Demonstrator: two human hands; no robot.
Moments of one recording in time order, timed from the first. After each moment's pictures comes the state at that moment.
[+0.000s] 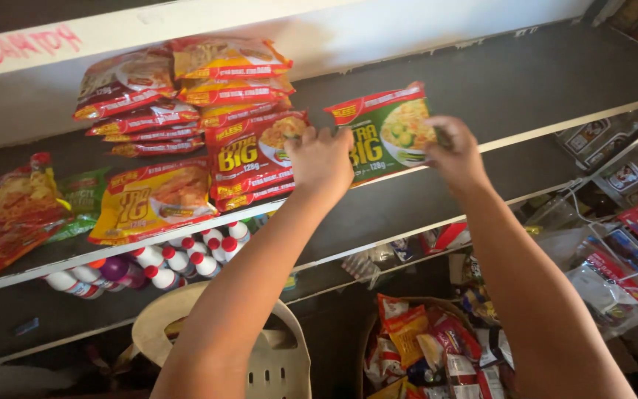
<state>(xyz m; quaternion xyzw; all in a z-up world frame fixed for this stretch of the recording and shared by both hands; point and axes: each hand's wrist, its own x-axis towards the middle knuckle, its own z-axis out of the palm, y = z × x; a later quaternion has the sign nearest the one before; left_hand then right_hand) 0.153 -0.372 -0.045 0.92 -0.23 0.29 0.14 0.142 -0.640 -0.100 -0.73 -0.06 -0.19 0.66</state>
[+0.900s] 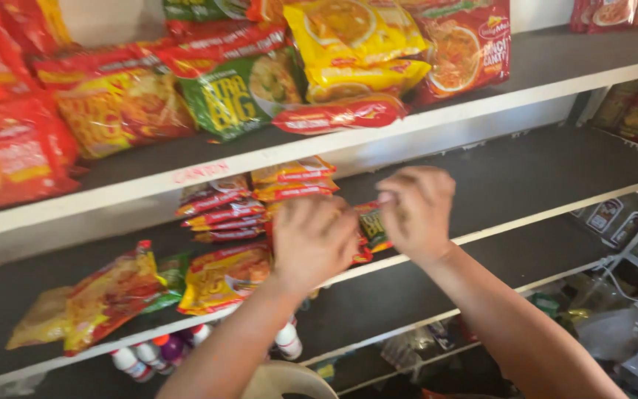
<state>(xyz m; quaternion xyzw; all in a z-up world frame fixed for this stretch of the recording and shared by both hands) 0.073 -0.250 0.069 0.70 -0.44 0.55 0.13 0.071 -0.462 0.055 -0.73 -0.22 -0.62 0.17</state>
